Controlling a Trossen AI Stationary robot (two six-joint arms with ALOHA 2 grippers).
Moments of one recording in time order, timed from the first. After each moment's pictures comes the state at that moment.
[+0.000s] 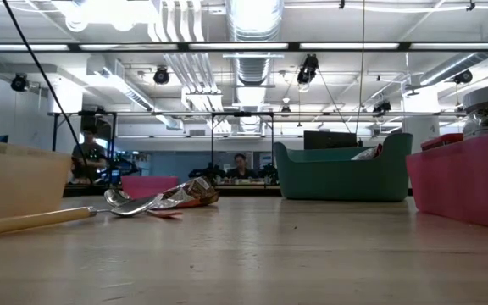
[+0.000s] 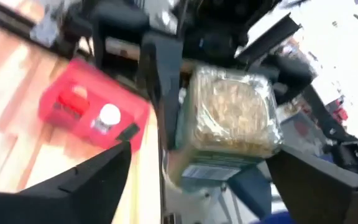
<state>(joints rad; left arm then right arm) 0.05 1.28 1.47 -0.54 0.47 -0.61 0.29 1.60 1.58 -0.14 0.32 0.57</state>
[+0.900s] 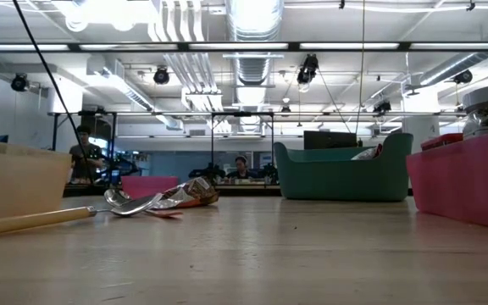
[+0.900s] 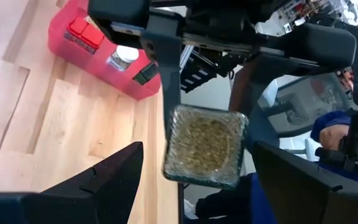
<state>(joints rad) 0.05 1.35 1.47 -0.74 0.55 -0.52 0.26 1.68 1.58 -0.32 0.10 0.80</state>
